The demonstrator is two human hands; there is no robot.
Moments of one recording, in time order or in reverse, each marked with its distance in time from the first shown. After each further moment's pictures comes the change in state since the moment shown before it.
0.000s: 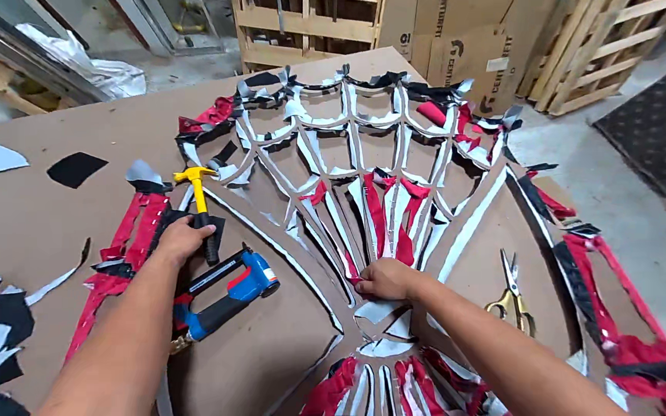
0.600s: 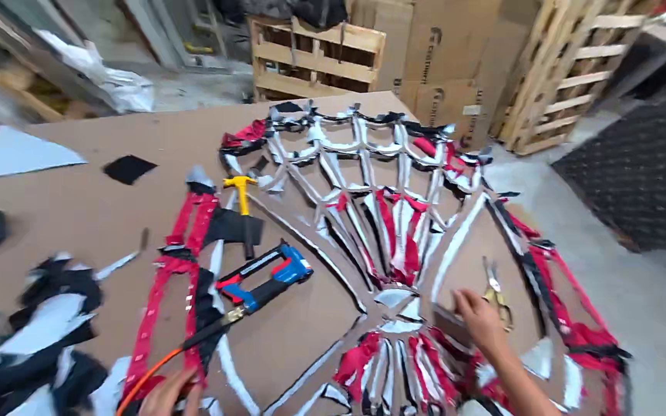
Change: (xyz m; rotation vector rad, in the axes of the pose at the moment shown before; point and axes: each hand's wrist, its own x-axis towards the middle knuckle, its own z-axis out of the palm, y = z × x) left_hand -0.297 -0.212 -0.051 0.063 0.266 0.588; right_hand -0.162 0.023 0.099 0.347 0.946 0.479
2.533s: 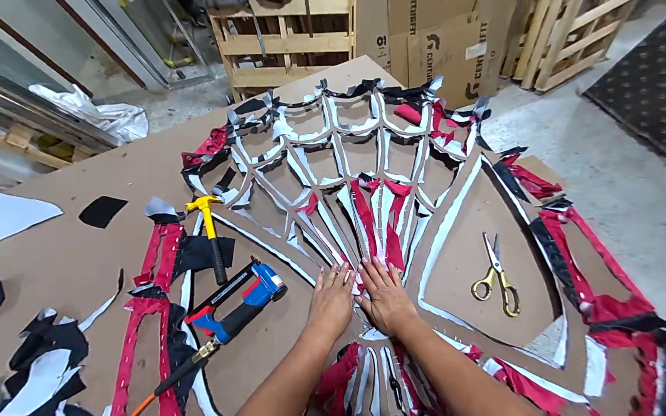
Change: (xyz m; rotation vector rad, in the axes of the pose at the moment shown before) left_hand 0.156 0.250 0.236 0.440 -0.820 0.365; right_hand 0.046 -0.060 0.127 -0.402 -0.392 -0.419
